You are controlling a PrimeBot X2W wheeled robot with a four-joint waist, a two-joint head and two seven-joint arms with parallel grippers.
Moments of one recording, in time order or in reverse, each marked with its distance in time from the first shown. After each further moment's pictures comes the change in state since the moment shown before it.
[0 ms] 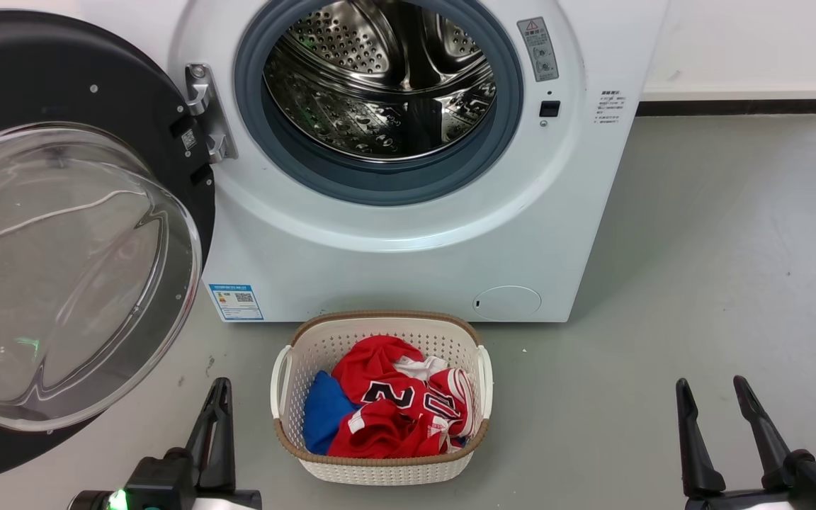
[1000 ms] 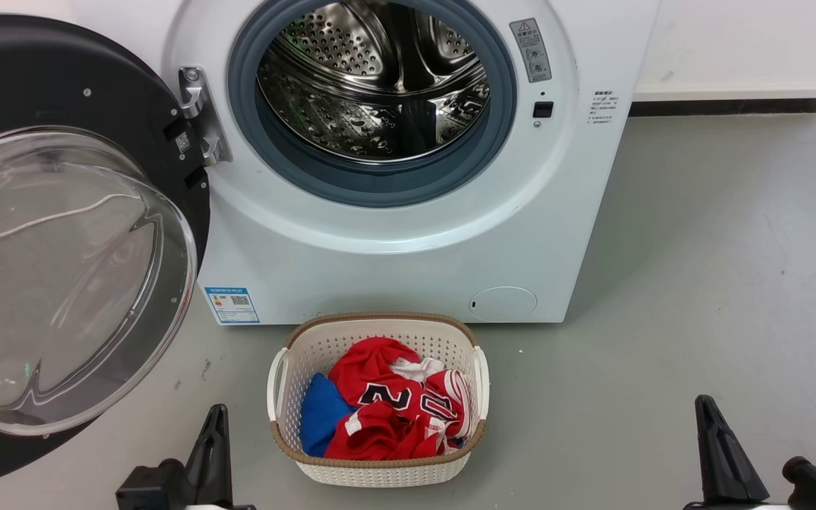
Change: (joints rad) left arm 0.010 0.000 0.004 0.077 -0.064 0.014 0.036; right arm 0.000 -0.001 0.011 0.068 0.105 0.000 0.019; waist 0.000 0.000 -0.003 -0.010
